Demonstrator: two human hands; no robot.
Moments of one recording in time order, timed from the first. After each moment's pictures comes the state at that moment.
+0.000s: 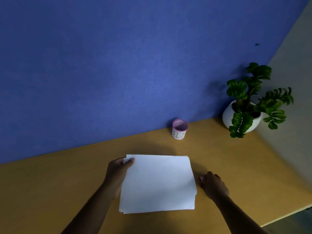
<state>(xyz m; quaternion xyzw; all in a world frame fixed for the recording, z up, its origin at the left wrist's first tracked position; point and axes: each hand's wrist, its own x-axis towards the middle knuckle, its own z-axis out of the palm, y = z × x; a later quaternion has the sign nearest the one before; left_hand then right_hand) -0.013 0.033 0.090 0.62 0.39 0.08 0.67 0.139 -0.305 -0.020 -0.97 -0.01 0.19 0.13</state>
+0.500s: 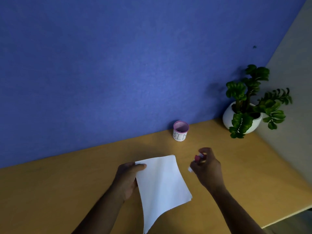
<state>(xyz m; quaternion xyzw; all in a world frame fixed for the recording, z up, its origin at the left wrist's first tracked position) -0.012 0.002 0.117 0.54 0.40 0.03 0.74 0.109 -0.246 0.107 -0.90 -0.05 0.03 0.43</state>
